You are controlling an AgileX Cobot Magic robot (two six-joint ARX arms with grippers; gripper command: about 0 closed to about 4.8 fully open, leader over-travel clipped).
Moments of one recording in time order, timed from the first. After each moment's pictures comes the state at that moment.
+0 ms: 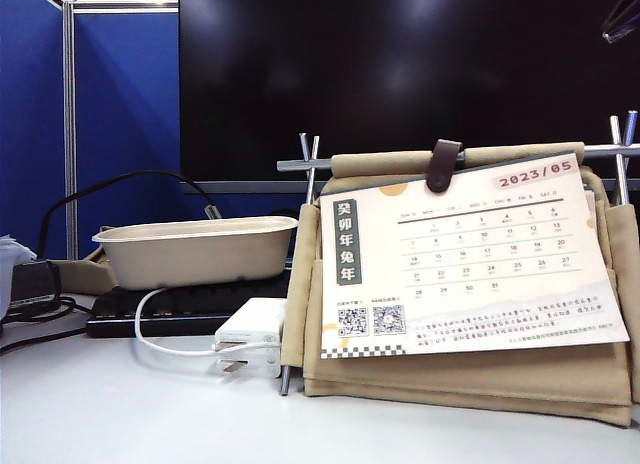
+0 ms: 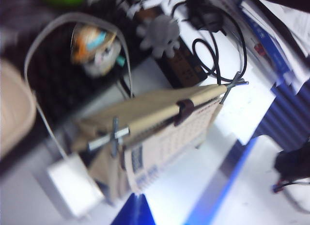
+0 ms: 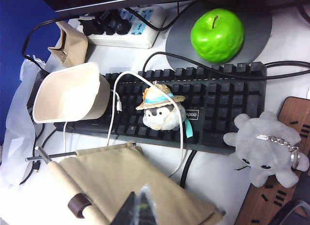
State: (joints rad) left arm -0.53 1.18 1.18 -0.68 0.52 -0.05; right arm -0.10 0.99 1.01 -0.70 -0.67 0.10
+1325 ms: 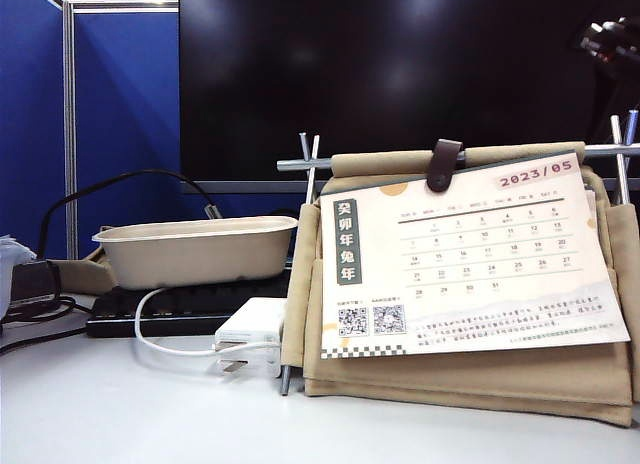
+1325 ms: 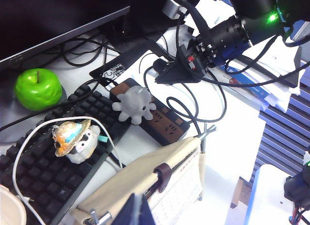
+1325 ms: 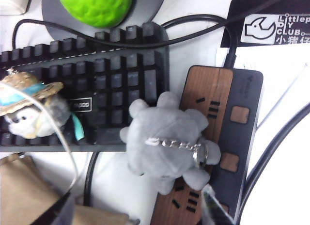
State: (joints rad) left arm -0.61 1.18 1.18 -0.42 0.51 0.03; right arm -0.05 1.29 1.01 -0.61 -0.35 0.11
